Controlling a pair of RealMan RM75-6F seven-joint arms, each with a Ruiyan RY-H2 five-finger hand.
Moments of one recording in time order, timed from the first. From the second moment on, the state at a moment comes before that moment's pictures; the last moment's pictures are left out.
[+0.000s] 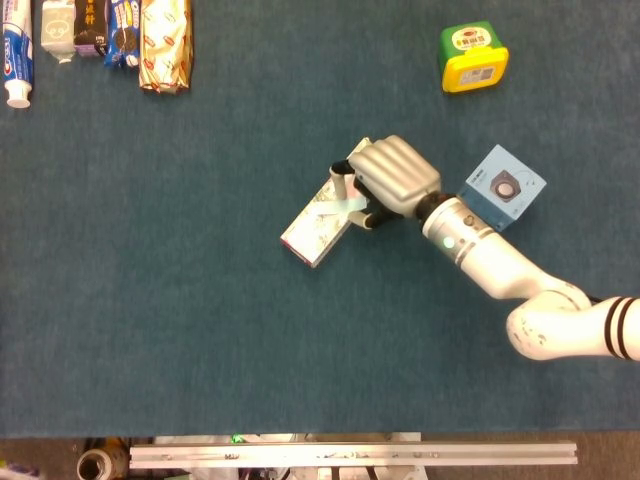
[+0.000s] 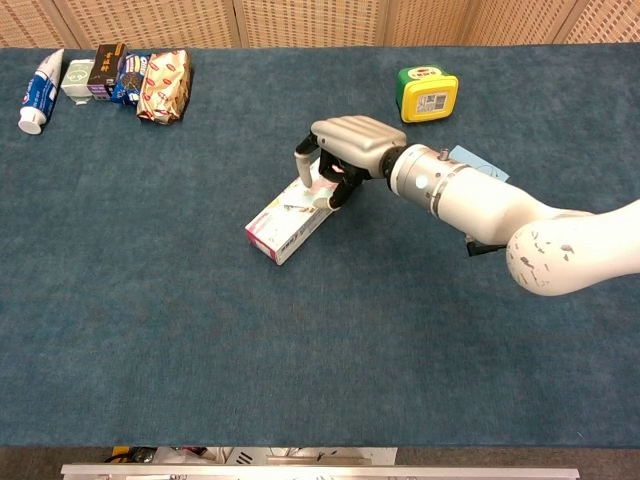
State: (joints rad) left arm -0.01 -1.11 -0.03 -1.54 1.41 1.44 -0.06; right arm 0.93 -1.73 0.19 -1.32 -1.11 0.75 -0.18
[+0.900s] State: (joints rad) left arm -0.01 -1.11 -0.03 -1.53 1.39 1.44 -0.07; right arm 0.94 -1.77 0.22 -1.23 -1.10 0.76 -0.17
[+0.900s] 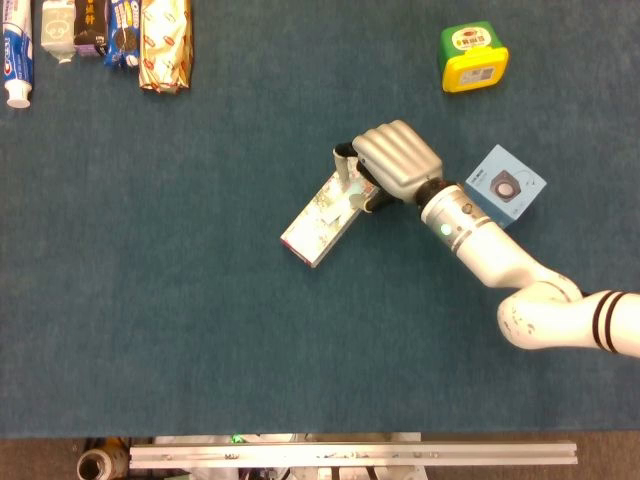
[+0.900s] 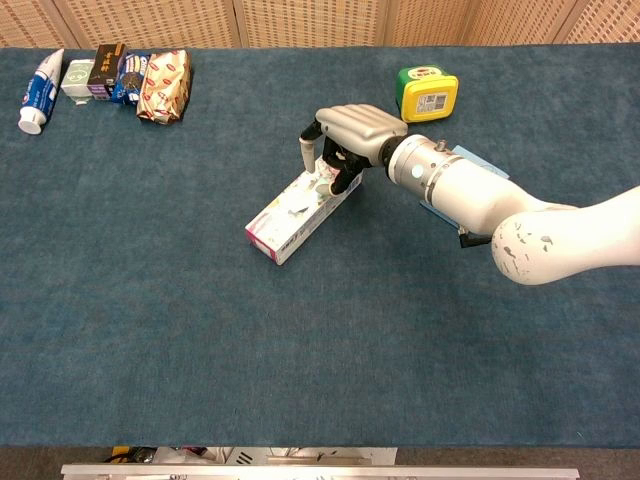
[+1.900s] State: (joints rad) left arm -0.27 -1.03 -0.02 -1.51 1.65 1.23 -0.23; right arm 0.52 -1.29 0.10 -1.75 -1.24 1.34 -0.46
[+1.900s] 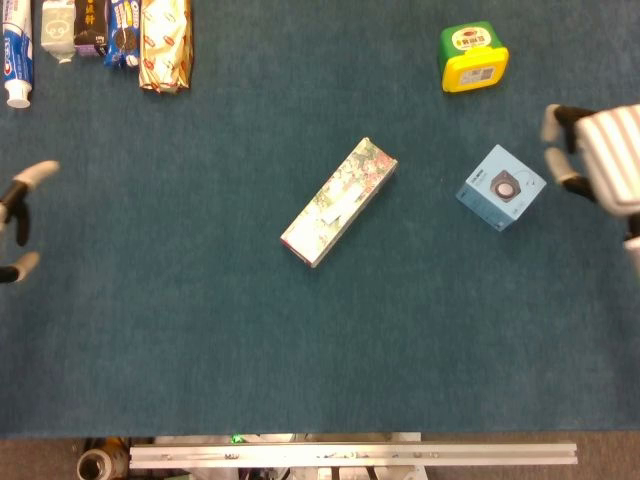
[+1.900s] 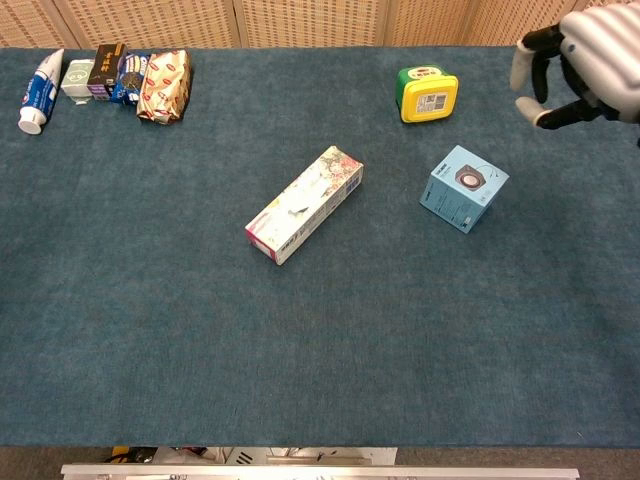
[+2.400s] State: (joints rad) left arm -0.55 -1.04 0.00 -1.51 1.79 1.00 -0.36; right arm 0.47 -1.23 0.15 -1.79 -1.19 1.37 -0.47
